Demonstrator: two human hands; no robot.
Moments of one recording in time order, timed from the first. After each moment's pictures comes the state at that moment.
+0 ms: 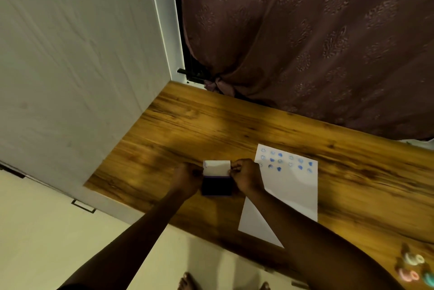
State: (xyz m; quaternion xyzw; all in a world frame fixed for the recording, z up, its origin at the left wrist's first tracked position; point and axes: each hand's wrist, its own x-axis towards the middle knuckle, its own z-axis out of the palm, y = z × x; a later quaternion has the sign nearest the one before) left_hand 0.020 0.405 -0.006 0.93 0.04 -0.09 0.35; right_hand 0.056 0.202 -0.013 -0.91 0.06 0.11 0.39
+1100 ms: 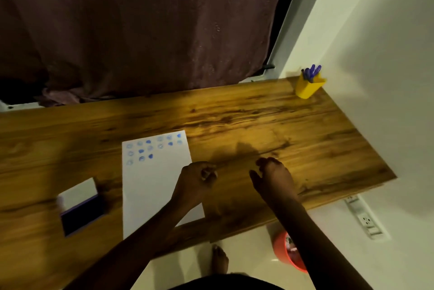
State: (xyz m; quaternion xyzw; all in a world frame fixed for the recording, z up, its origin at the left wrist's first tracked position) left_hand -0.032 0.073 0.009 0.85 -0.23 -0.17 0.45; right_hand -0.144 -0.128 0.045 -0.95 0.27 -0.02 0.16
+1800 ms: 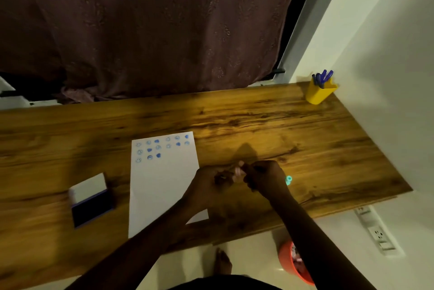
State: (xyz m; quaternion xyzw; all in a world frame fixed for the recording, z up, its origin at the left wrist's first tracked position) left_hand -0.047 0.063 0.020 0.77 -0.25 -0.24 0.54; right_hand -0.123 -0.114 0.044 -0.78 0.33 -0.04 0.54
